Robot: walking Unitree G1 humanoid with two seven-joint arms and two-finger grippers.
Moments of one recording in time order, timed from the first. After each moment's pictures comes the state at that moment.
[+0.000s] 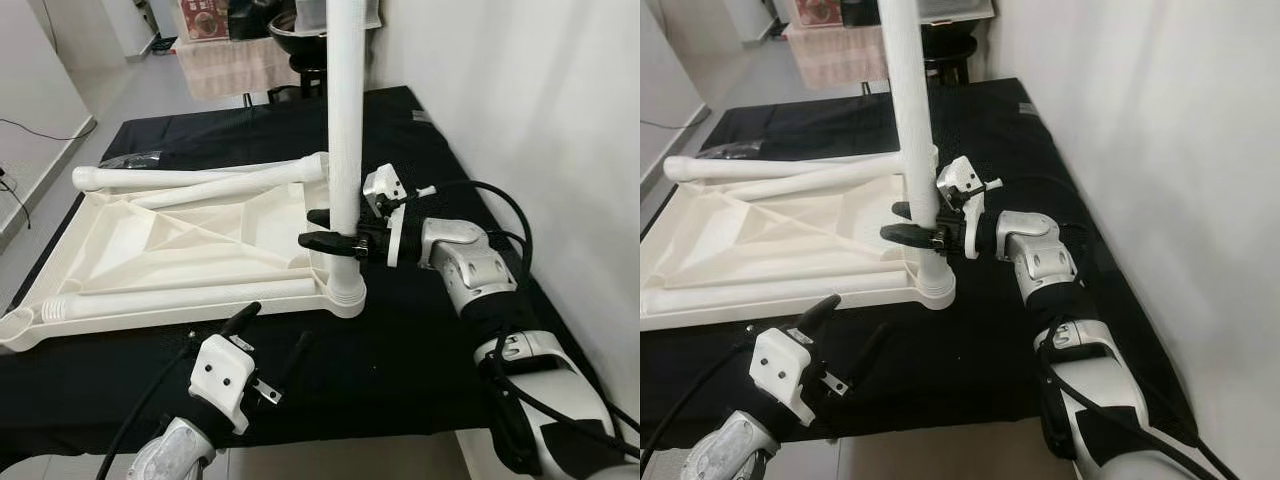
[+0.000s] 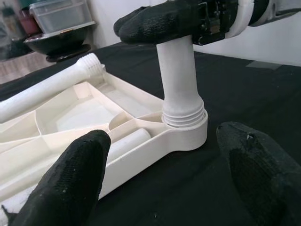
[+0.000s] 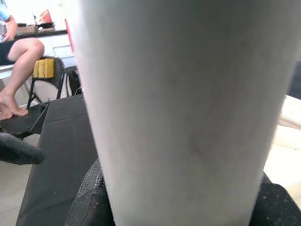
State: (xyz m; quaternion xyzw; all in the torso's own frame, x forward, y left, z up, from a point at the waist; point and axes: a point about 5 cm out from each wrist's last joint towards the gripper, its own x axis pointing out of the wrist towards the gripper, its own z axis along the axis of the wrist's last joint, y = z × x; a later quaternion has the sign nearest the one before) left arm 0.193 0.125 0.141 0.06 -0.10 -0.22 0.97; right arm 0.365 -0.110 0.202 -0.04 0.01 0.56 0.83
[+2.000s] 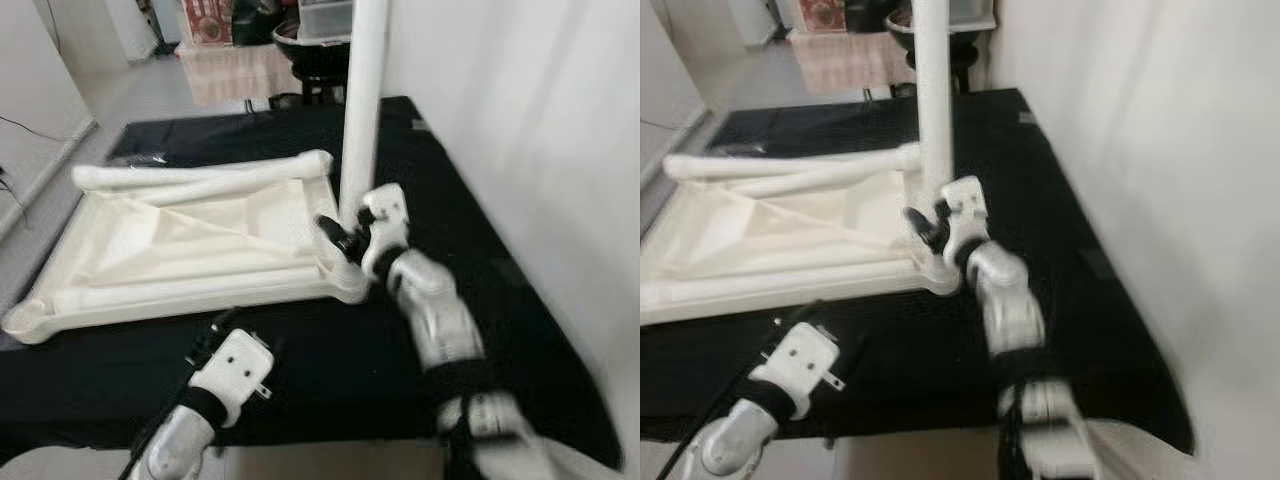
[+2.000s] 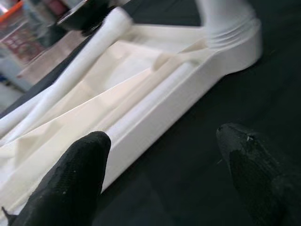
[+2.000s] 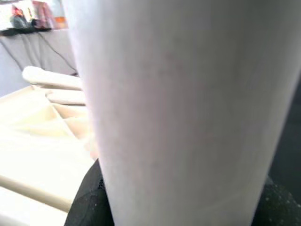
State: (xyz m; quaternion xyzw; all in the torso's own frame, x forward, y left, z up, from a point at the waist) left arm 0.211 0.125 0.135 0.25 -0.03 -0.17 0.95; right arm 0.338 -0.101 0.167 -0.03 -0.01 0.18 0.98
